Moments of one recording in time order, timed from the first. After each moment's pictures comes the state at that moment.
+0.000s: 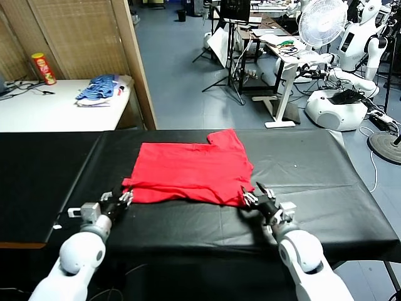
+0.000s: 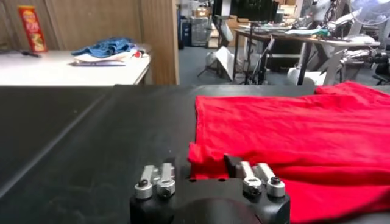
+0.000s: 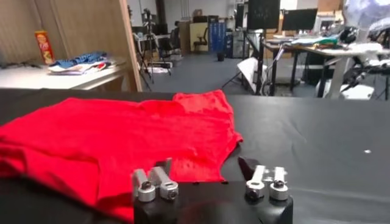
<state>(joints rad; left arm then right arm) 1.31 -1.09 -0.50 -1.89 -0.62 0.41 -0.17 -1.31 1.21 0.39 1.93 0.31 -0.36 -0.02</state>
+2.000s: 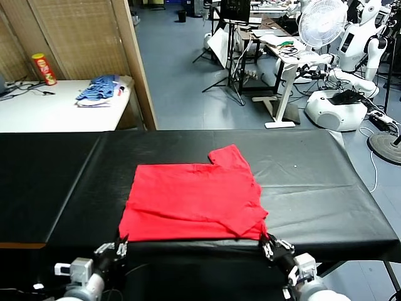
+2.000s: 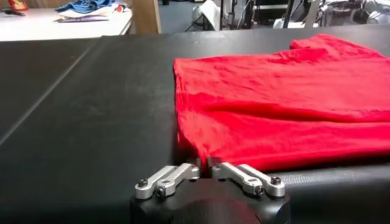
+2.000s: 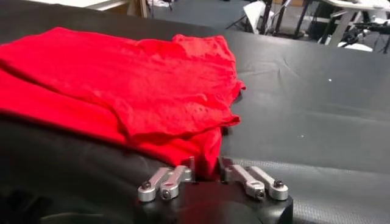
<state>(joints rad) 1.78 -1.09 -0.60 -2.26 -0.48 0.50 -0.22 -1.69 1.10 0.54 2.31 0.36 -0.57 0.04</state>
